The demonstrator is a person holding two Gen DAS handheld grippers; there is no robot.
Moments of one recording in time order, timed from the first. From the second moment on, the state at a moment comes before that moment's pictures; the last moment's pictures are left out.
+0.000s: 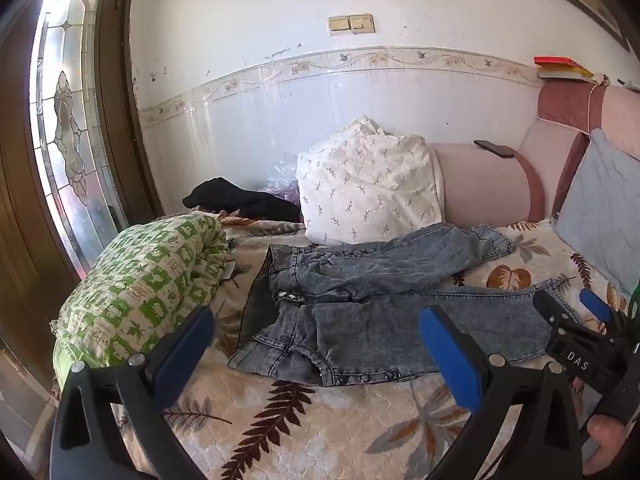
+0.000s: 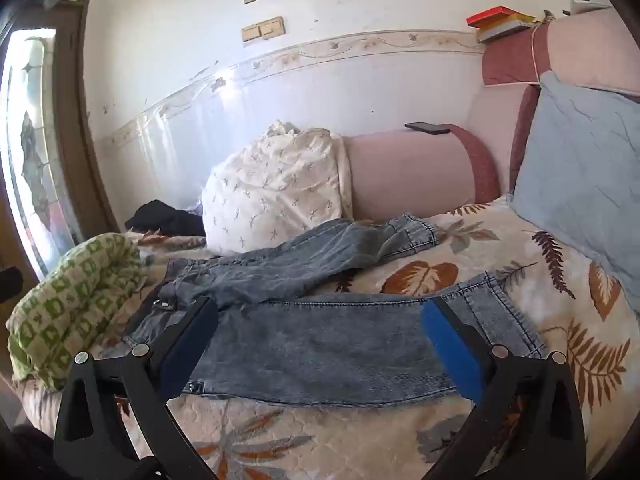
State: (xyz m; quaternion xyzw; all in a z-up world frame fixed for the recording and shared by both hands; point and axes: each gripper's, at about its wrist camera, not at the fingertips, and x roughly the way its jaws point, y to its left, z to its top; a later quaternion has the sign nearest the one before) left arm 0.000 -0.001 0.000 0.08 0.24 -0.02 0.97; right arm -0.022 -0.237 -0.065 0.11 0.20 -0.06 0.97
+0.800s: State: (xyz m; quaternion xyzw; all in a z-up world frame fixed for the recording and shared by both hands) left arm 0.007 0.007 -0.020 0.08 0.27 0.00 0.96; right arm -0.021 -0.241 -0.067 0.11 0.21 -0.07 0.97
